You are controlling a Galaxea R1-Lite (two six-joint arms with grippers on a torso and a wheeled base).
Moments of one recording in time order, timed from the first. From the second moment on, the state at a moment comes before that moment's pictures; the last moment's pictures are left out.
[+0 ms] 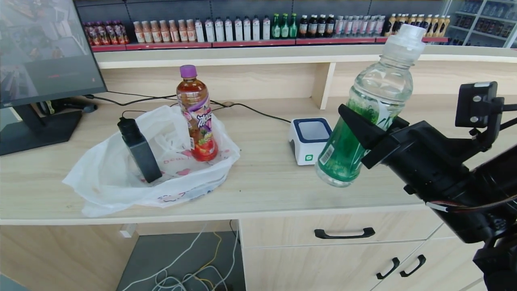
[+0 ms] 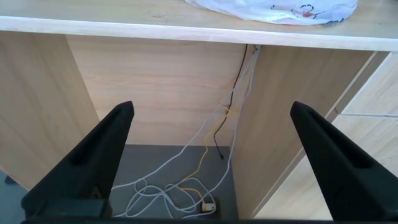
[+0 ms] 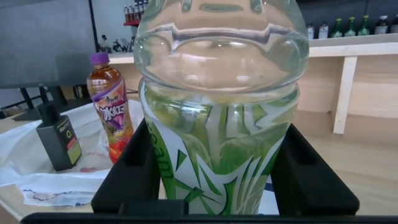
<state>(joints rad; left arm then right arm) 0.00 0.00 0.00 0.00 0.00 0.00 0.58 1.65 -0.53 -1.57 -0.01 0.04</state>
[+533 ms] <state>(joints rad) 0.00 0.00 0.00 0.00 0.00 0.00 0.59 1.62 -0.48 -1.57 0.00 -0.03</state>
